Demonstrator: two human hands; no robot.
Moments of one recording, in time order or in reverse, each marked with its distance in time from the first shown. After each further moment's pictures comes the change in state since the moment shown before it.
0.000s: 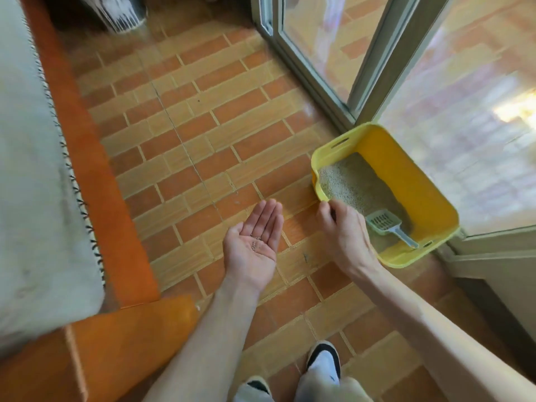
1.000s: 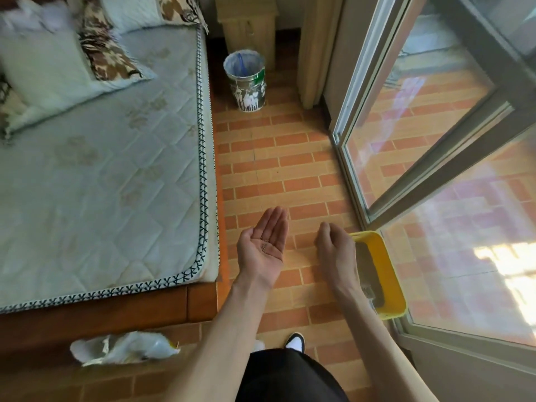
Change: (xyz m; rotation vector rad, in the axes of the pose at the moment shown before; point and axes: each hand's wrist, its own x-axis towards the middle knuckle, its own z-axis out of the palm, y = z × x) left_hand -0.401 0.166 0.255 -0.295 -0.071 0.246; right_hand -0.067 -0.441 -0.252 0.253 -0.144 -0.069
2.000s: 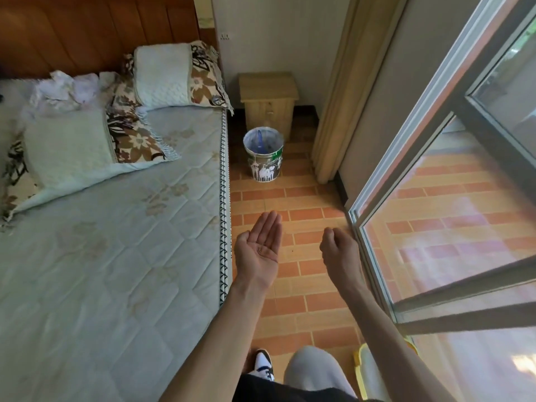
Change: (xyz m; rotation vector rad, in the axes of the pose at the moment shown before) left_hand 0.202 0.235 0.202 0.011 -0.137 0.125; right_hand 0.288 -0.181 0.155 0.000 -0.050 -0.097
